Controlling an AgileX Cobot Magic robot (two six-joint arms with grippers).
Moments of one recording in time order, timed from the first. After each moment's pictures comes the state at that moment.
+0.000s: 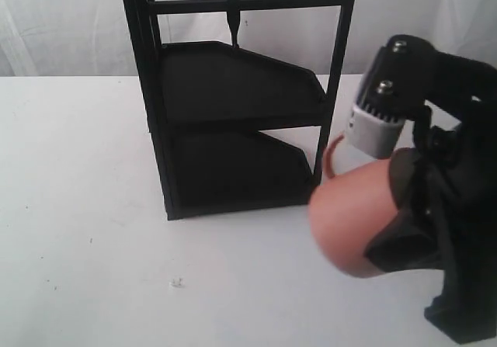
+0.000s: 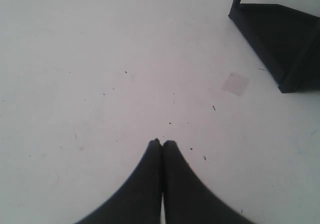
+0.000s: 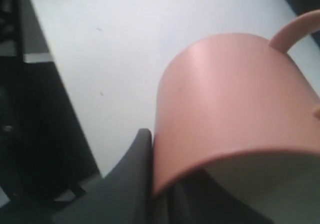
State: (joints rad) left arm 0.05 0.00 0.03 -0.07 0.43 -0.05; right arm 0.62 1.05 -1.03 0.29 1.22 -0.51
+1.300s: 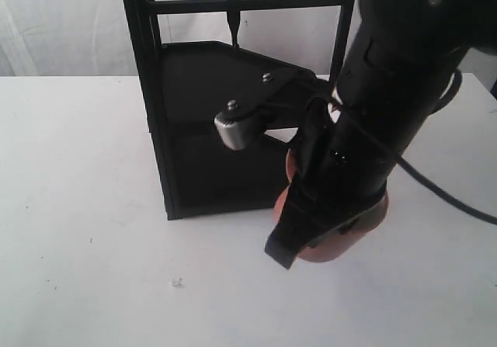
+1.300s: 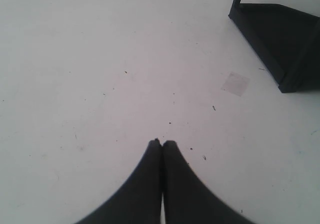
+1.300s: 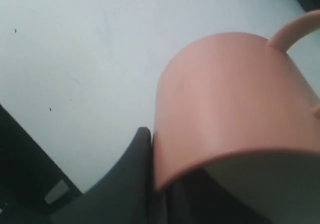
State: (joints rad) left arm 0.05 0.00 0.03 -0.07 0.43 -0.05; right arm 0.77 1.47 -1.24 0.06 1.23 -0.19
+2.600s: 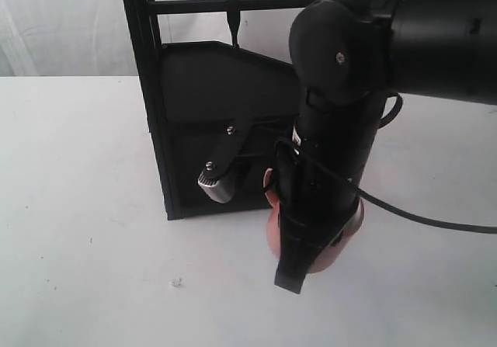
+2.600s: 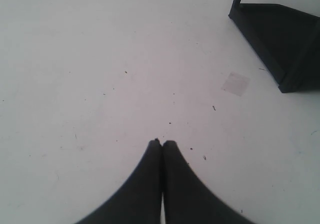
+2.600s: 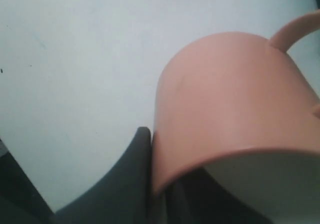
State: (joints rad) left arm 0.05 0.00 0.03 -0.07 0.43 -0.05; right arm 0.79 1.61 -1.26 0.00 1.22 -0.41
